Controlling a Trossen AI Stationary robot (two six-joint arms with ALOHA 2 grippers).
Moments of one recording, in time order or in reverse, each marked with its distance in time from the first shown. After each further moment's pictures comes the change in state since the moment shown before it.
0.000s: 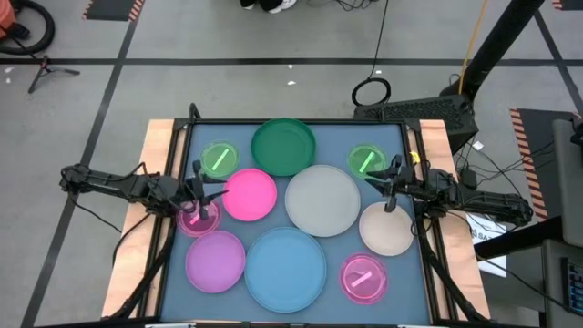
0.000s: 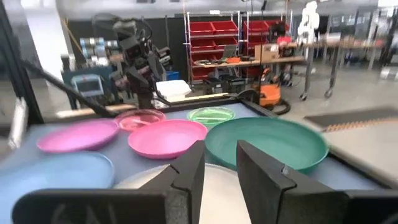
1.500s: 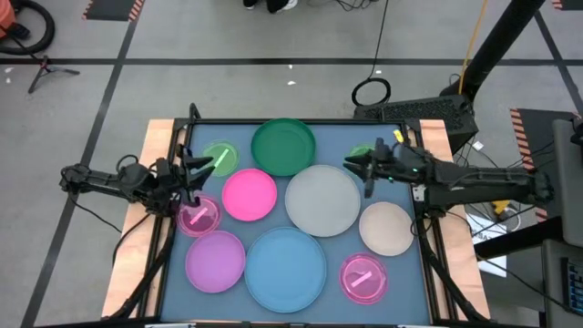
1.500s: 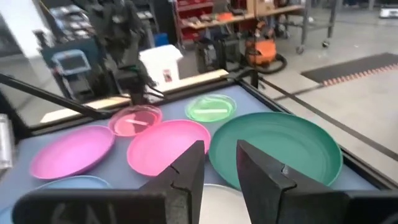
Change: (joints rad) left arm 0.002 0.000 0.000 0.758 -0.020 -0.064; right arm -0.015 0.787 0.513 0.052 0.026 0.059
